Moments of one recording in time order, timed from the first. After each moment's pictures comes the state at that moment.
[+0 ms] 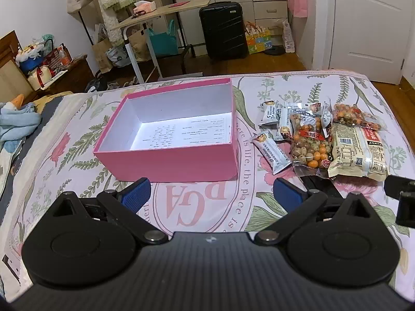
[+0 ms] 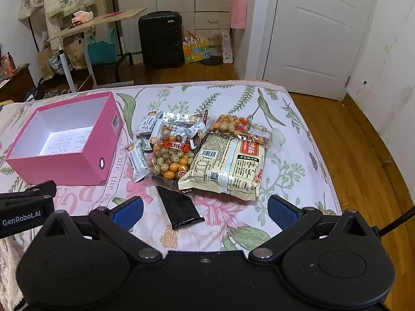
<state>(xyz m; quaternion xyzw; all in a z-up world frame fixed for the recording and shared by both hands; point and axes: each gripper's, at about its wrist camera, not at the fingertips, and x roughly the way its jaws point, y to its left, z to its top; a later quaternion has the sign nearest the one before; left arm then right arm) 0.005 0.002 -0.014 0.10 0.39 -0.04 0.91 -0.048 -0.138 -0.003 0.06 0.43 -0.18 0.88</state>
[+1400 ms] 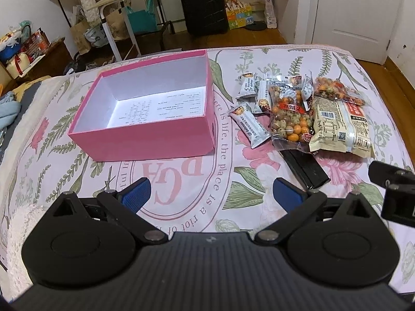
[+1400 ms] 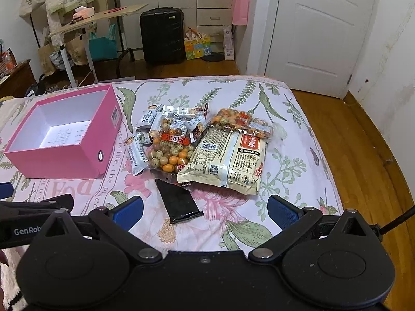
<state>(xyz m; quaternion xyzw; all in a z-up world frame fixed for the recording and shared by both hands) 0.008 -0.009 -0.030 0.10 0.44 -0.09 0.89 -0.052 -0.139 -0.010 0.05 0.44 -0.18 0.88</state>
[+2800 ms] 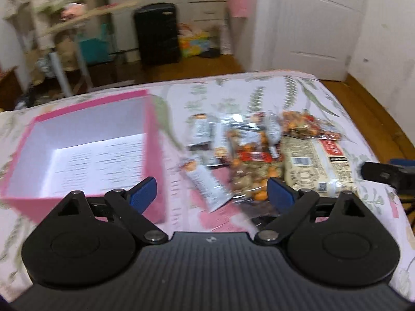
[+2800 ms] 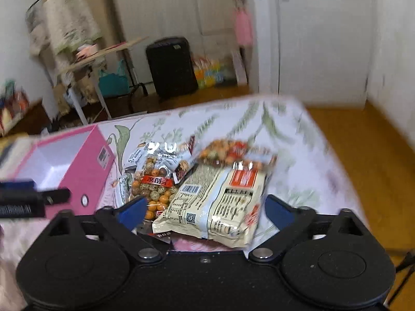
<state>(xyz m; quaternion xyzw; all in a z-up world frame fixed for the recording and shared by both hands) 0.093 -0.059 -0.067 0.08 0.39 -0.22 0.89 -0.017 -0.256 -0.063 0.17 0.37 -0.13 0.90</state>
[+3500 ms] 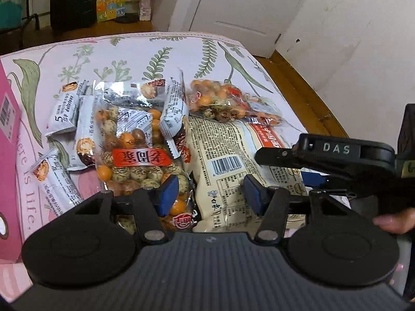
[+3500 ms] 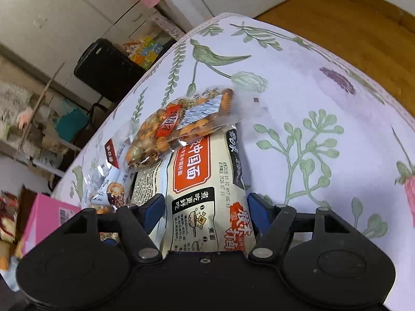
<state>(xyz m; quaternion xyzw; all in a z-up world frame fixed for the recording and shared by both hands) 0.150 -0.156 -0.157 0.00 0.46 -0.38 0.80 0.032 -0.335 -0.160 0.38 0.38 -0.20 0.82</state>
